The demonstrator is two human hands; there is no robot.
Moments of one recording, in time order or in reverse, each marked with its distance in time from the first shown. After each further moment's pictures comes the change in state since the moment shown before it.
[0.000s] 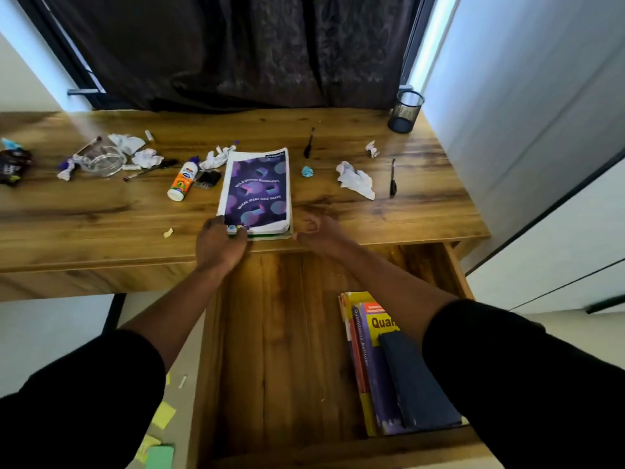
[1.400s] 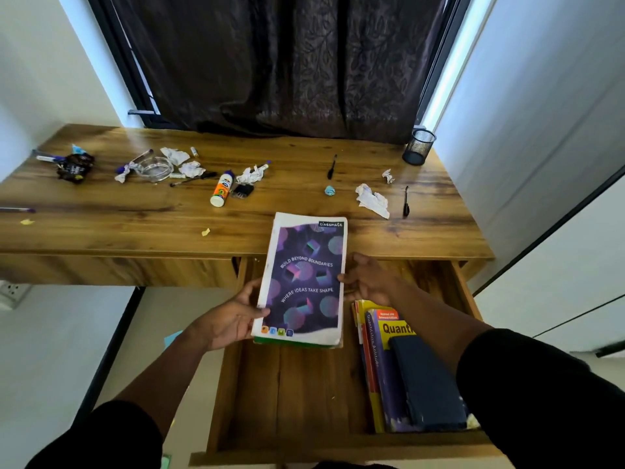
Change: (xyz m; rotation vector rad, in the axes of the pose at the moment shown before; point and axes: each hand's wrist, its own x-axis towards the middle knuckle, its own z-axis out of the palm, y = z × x) left_hand -0.104 -0.107 -0.021 -1.100 -0.974 -0.251; right_hand -0.064 0.047 0.005 0.612 -0.173 0.307
